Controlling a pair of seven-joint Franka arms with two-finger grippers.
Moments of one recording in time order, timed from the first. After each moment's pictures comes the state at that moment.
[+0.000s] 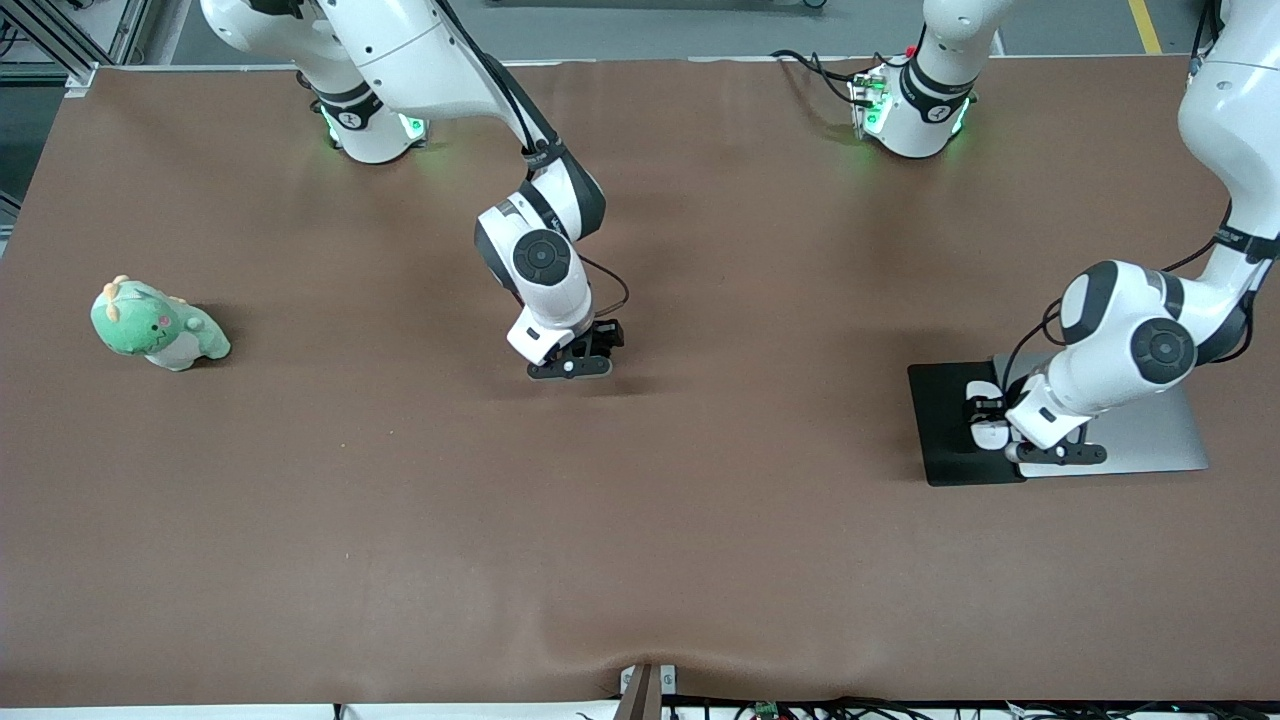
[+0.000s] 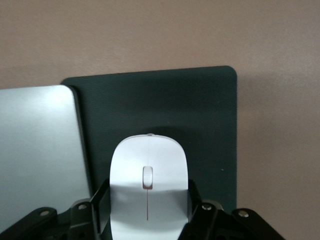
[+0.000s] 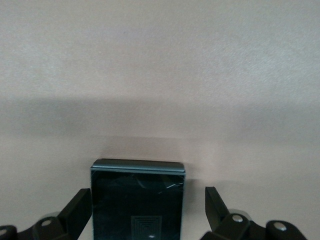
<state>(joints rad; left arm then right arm) 0.73 0.66 -0.76 -1.95 0.57 2.35 -0.30 0.80 0.61 -0.09 -1.88 0.14 2.50 0.57</state>
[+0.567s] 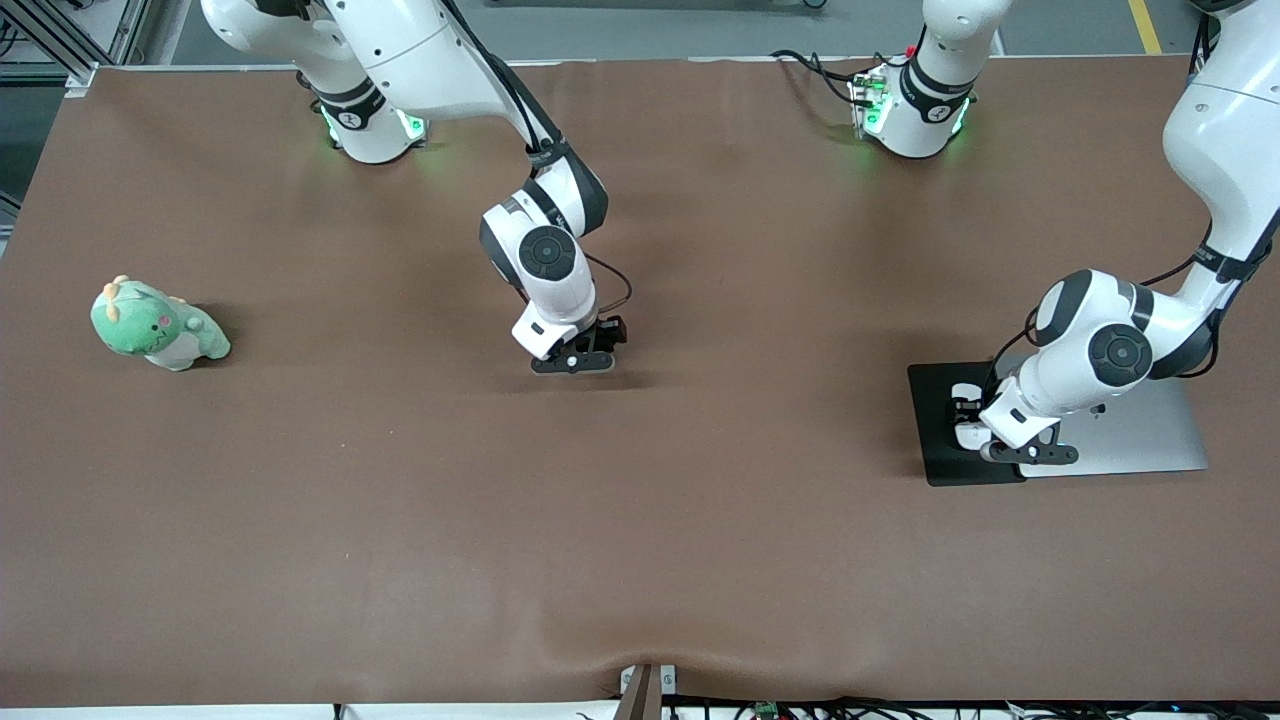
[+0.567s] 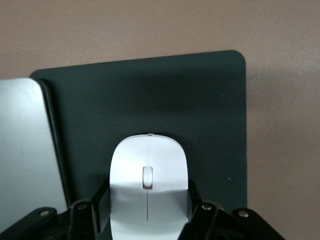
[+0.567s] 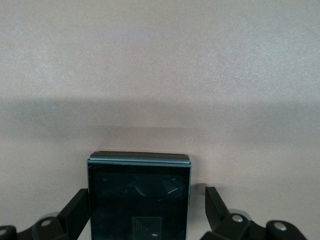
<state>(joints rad) 0.73 0.73 -0.76 -1.96 0.70 2.38 -0.38 0.81 0.62 -0.09 -1.90 0.14 2.52 0.58</state>
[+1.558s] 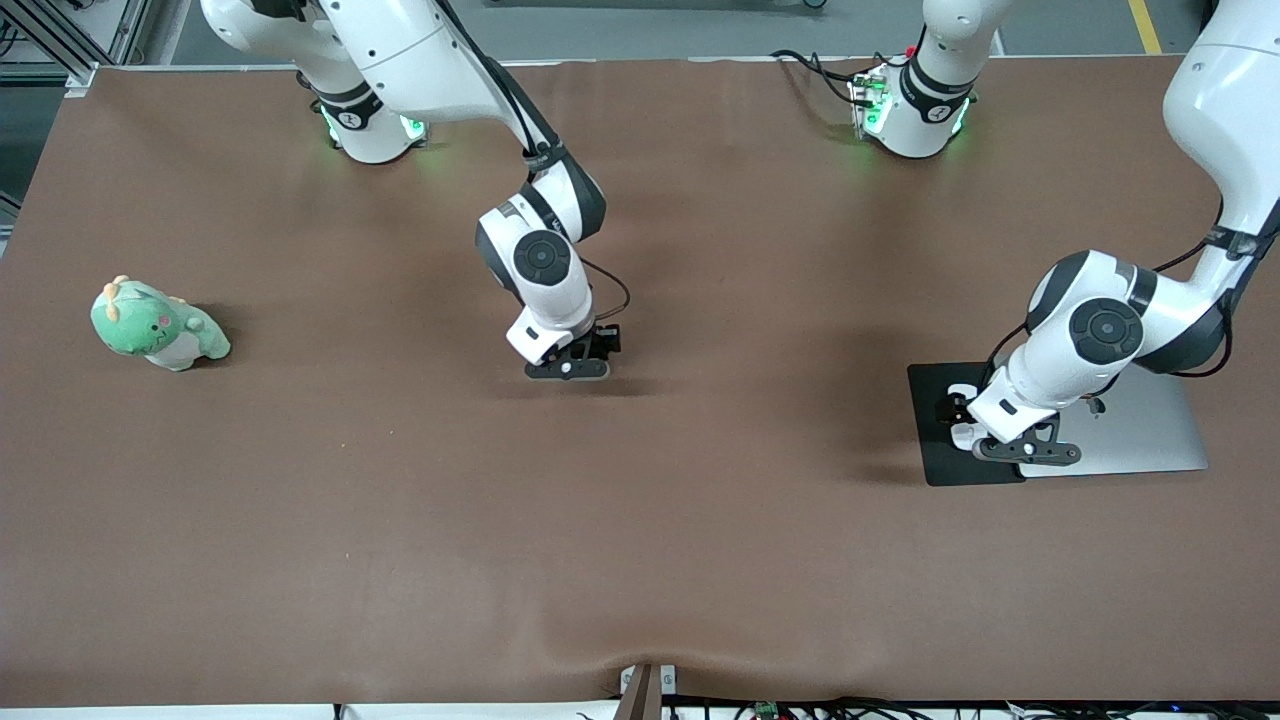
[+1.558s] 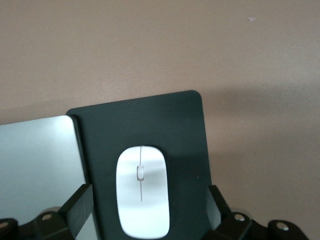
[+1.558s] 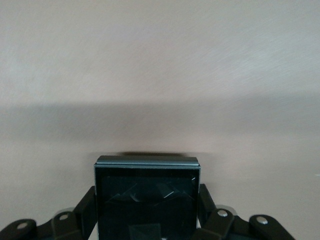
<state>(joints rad) 0.77 0.63 -0.90 -1.95 0.76 2.27 -0.43 0.77 0.60 -0.10 -1.86 0.14 2.45 0.61</state>
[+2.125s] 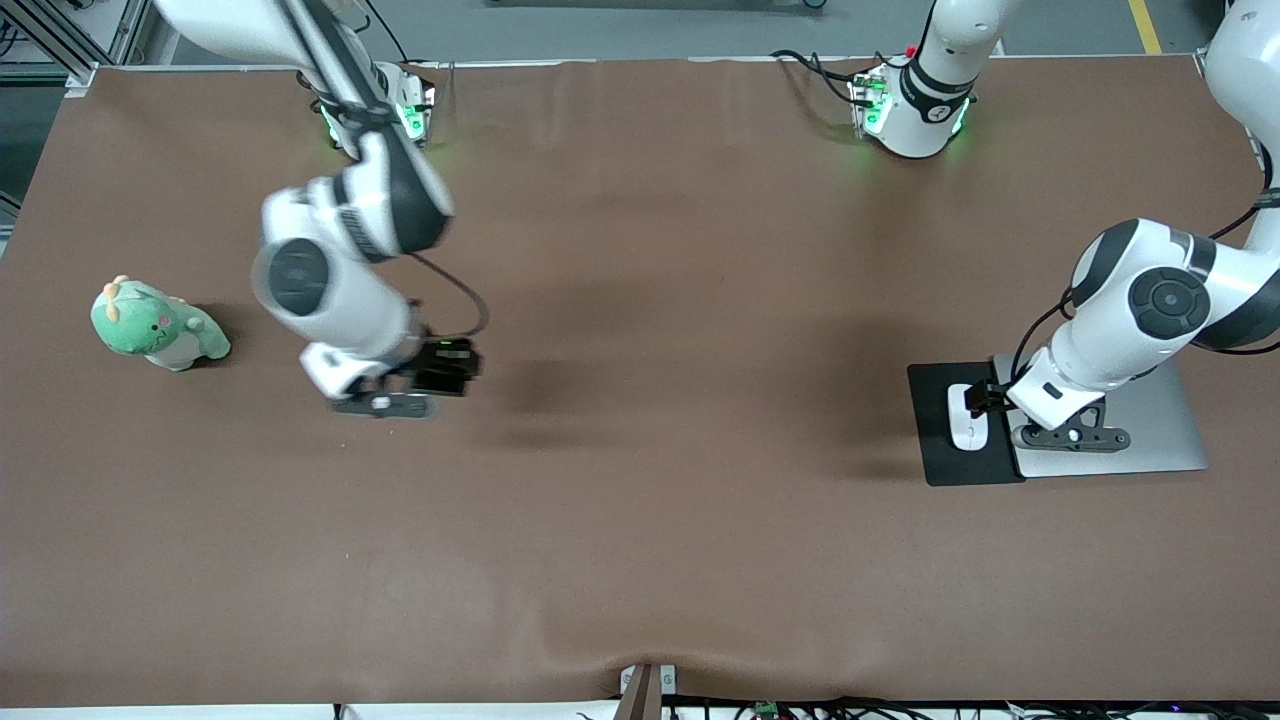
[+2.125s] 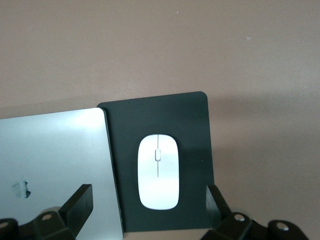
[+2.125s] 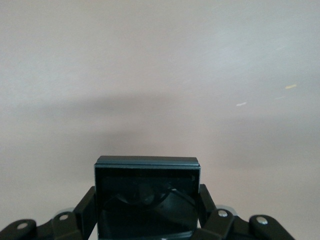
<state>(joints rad) 0.96 0.62 -1.12 -1.94 0.76 2.15 -0.43 0.40 0.27 -0.11 -1.83 0.14 2.04 0.29</state>
